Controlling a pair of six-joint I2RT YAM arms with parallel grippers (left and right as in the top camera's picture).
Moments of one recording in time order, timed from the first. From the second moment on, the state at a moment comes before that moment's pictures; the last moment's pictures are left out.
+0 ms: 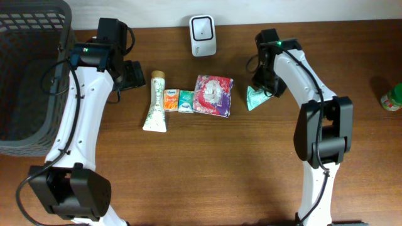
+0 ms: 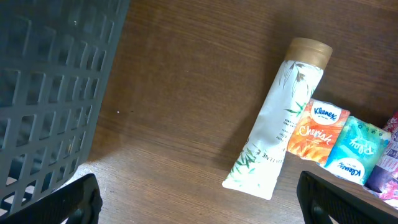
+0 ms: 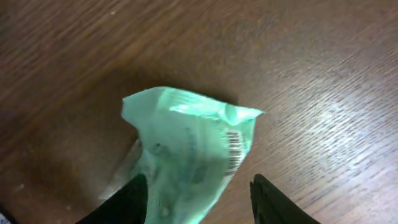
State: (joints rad) left arm -0.11 1.83 1.83 -1.24 -0.24 -0.36; right arm 0.16 2.25 1.88 -1.09 0.19 0.77
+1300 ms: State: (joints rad) left arm -0.11 1.83 1.83 -1.24 -0.24 -0.36; right arm -0.03 2.32 2.18 -1.55 -0.27 0.16
